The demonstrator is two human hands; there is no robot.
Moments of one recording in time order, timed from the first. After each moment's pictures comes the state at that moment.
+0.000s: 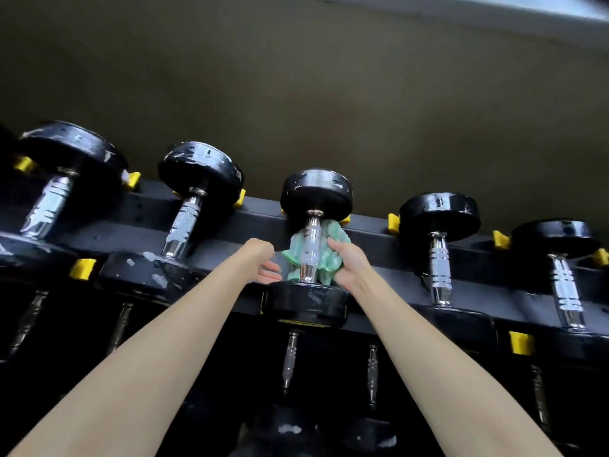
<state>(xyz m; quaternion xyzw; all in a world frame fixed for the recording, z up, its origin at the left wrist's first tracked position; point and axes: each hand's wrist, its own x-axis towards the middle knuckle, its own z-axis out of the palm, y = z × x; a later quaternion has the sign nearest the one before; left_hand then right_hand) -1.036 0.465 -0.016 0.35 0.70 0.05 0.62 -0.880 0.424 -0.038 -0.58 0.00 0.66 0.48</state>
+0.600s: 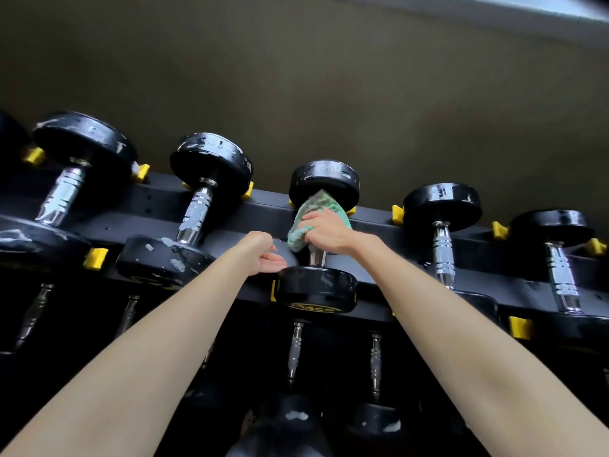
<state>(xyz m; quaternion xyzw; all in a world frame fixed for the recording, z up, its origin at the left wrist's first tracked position) -1.055 0.455 -0.007 0.29 0.69 0.12 0.65 -0.910 0.452 -0.007 -0.63 -0.69 0.35 -0.02</state>
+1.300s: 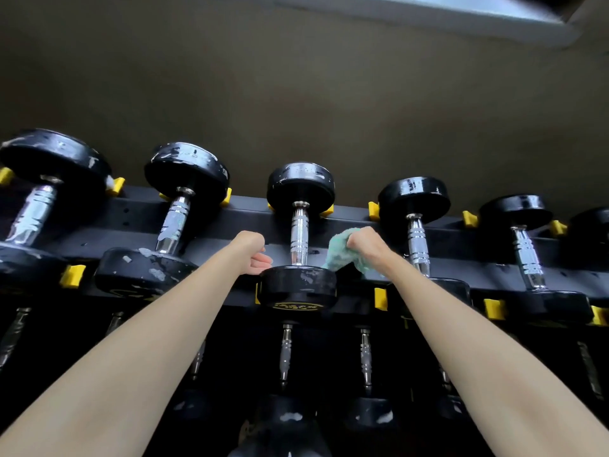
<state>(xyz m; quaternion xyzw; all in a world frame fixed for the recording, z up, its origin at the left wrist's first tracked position) -1.039 0.454 0.002 0.36 0.71 0.08 0.61 -0.833 0.397 -0.013 -0.79 -0.32 0.47 0.22</state>
